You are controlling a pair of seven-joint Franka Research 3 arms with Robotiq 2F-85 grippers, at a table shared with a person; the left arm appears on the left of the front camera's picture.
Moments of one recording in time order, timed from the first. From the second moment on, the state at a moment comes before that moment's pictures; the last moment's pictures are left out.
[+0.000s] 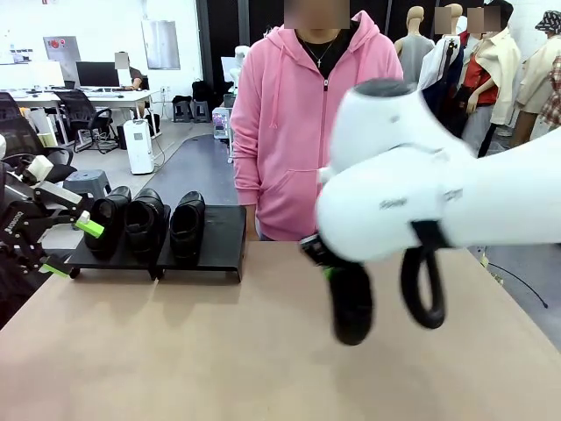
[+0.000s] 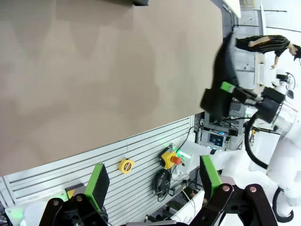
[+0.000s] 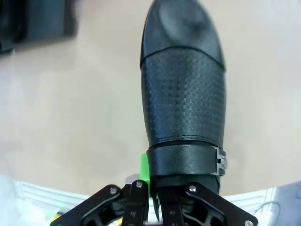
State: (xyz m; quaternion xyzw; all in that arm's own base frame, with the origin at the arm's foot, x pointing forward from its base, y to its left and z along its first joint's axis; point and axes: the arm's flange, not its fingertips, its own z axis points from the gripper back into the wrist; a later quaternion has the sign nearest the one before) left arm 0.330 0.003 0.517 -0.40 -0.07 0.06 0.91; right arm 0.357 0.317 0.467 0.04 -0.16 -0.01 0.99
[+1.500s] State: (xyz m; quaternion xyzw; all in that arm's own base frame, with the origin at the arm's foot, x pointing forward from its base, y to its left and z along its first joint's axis) left arm 0.330 0.004 0.517 -0.40 -0.06 0.06 0.91; right arm 0.383 0.365 0.430 0.07 -0.06 -0.04 1.00
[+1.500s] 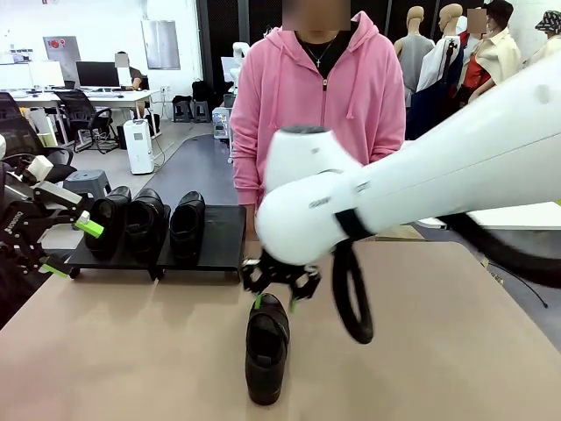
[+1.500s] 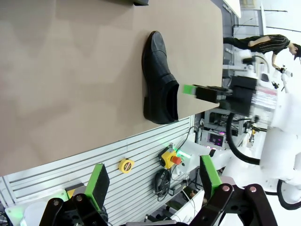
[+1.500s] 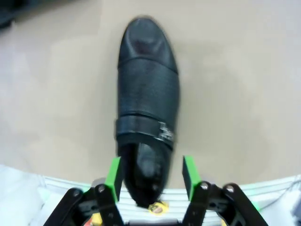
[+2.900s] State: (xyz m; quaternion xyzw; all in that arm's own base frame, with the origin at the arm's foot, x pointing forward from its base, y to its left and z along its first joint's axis) left arm 0.330 0.004 0.517 -0.40 -0.06 0.06 0.91; right arm 0.305 -0.023 0.517 0.29 -0.10 -0.04 0.95
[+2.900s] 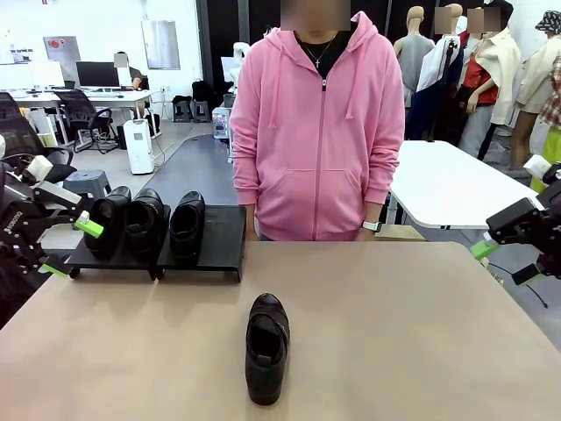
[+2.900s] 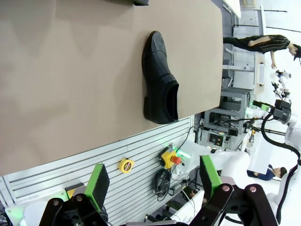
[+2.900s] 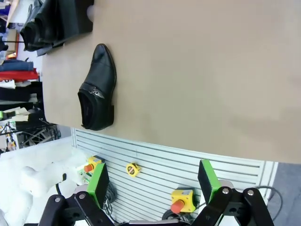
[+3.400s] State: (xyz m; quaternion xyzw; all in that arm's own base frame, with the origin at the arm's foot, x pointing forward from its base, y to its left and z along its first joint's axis) left arm 0.330 0.004 0.517 -0.40 -0.06 0.06 0.91; right arm 0.305 -0.025 0.517 0.29 -0.10 -0.04 0.95
